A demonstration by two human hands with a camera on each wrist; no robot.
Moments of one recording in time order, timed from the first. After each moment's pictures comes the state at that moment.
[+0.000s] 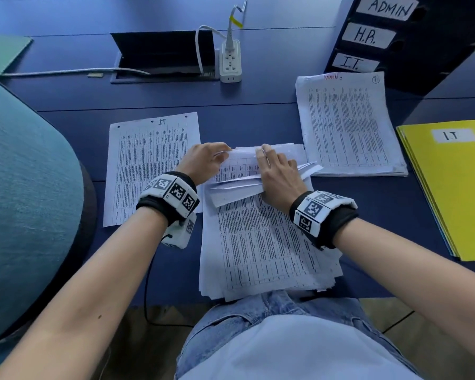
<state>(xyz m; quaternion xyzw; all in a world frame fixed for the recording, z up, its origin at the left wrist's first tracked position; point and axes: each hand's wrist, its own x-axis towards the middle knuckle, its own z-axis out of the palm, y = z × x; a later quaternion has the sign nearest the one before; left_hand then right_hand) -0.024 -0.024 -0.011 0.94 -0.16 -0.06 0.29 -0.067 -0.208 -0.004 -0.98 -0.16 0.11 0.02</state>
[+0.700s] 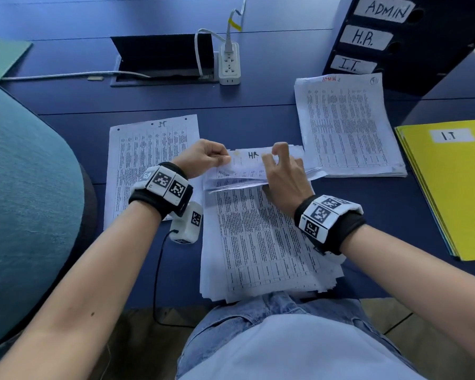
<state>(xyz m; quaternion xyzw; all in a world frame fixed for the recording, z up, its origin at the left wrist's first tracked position) -0.016 -0.018 0.009 0.85 -0.12 -0.24 0.45 -0.076 -0.210 -0.002 -0.99 -0.14 -0.03 0.06</state>
